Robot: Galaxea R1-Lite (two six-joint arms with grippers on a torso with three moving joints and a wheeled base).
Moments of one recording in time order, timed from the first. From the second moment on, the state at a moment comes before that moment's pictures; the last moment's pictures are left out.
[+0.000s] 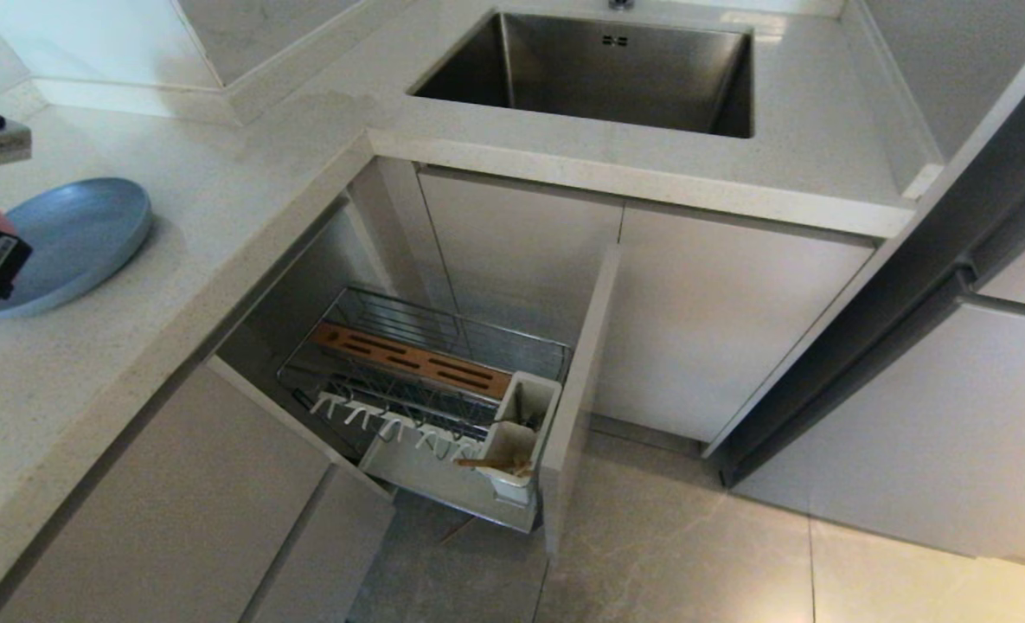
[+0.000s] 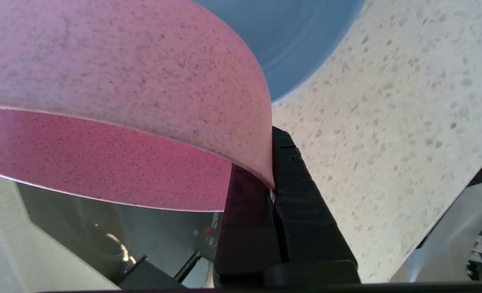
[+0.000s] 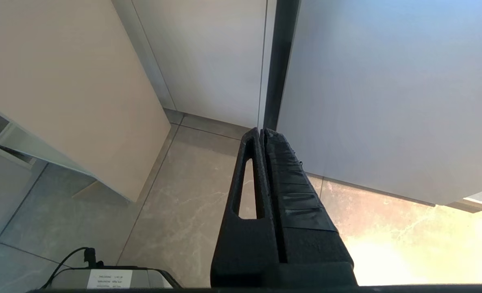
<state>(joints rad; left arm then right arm) 0.24 1.66 -2.00 1.07 0.29 0.45 0.01 0.00 0.00 -0.03 0.00 0.00</state>
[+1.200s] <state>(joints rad) 0.27 1.73 -2.00 0.94 0.17 0.44 0.01 0.00 0.00 -0.03 0.00 0.00</state>
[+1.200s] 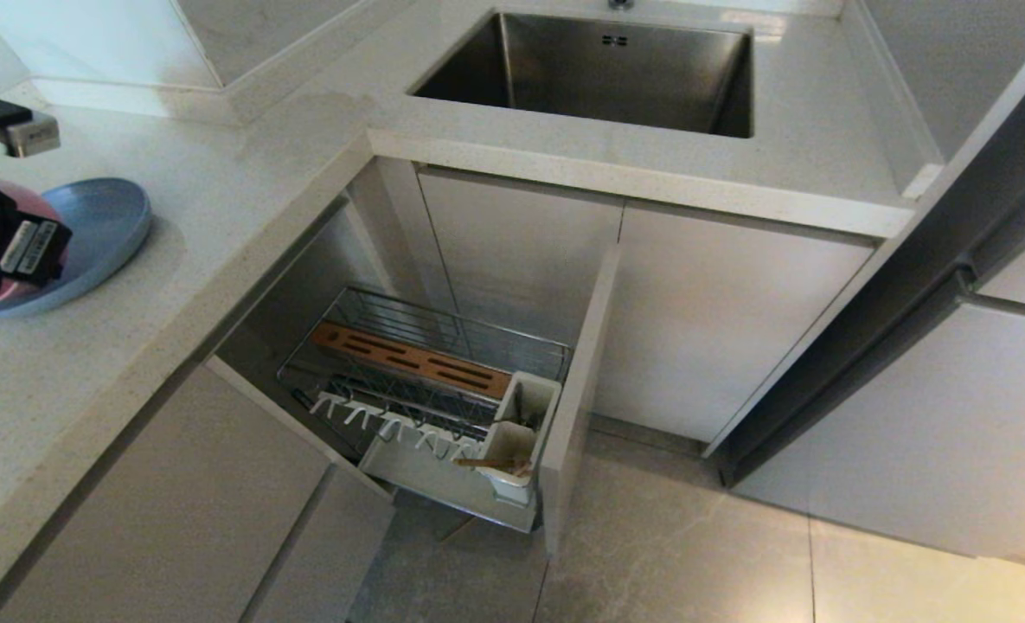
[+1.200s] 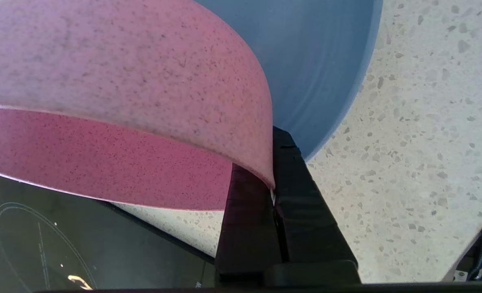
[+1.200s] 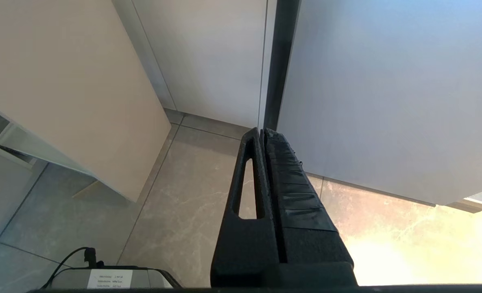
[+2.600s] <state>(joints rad) 0.27 1.73 -2.00 0.95 0.17 0.42 0.01 0.00 0.00 -0.03 0.00 0.00</state>
